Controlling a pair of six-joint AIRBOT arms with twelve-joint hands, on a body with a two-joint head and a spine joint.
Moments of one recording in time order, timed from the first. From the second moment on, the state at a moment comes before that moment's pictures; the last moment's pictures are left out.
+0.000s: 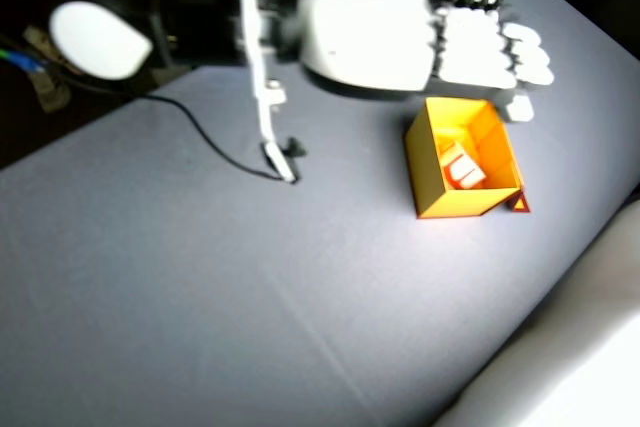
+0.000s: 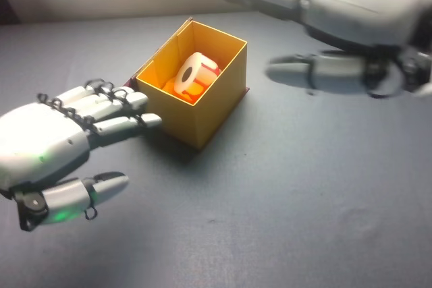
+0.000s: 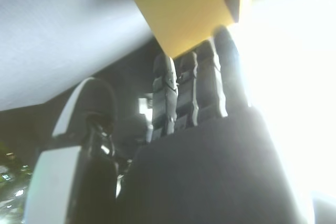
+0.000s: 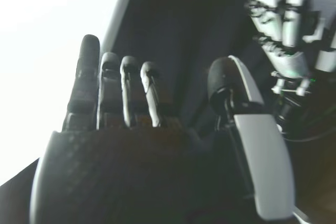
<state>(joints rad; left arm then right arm) 0.95 -0.91 1.06 0.02 -1.02 0.81 -0.37 -1.02 1.13 -0.27 0.60 -0.91</state>
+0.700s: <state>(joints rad) 1.03 -0.83 0.98 -0.07 -1.27 0.89 -0.93 -0.70 0.88 0.08 1.17 -0.94</state>
